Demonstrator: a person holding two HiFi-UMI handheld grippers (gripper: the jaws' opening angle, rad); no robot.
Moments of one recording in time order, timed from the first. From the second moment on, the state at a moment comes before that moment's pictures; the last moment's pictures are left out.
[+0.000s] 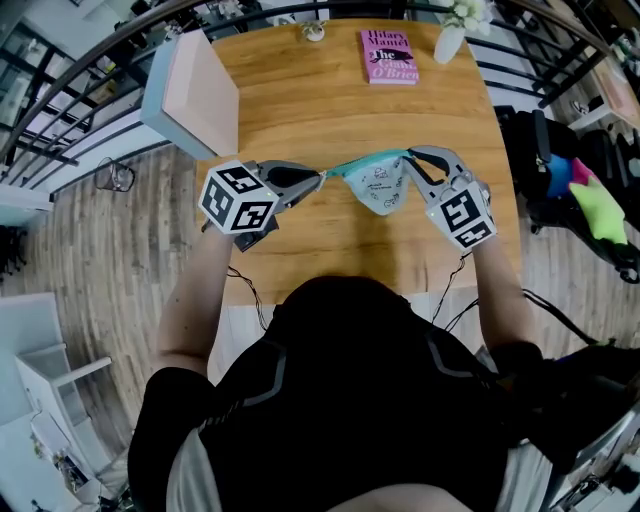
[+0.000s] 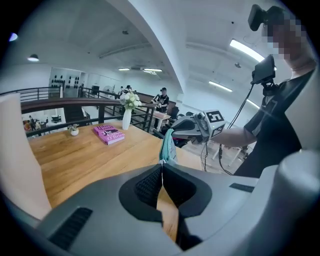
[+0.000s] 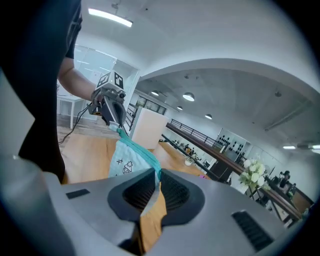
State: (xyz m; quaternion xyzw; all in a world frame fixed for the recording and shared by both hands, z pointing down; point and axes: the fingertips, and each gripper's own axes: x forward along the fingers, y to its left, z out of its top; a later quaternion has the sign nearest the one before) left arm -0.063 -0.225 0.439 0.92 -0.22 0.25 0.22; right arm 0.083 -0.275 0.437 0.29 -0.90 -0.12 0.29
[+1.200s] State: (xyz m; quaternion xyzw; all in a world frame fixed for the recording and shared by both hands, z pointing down) left arm -0.102 -0.266 0.582 0.83 -0.39 0.35 0.21; right arm 0.040 -0.292 0.596 0.24 -0.90 -0.10 0.36
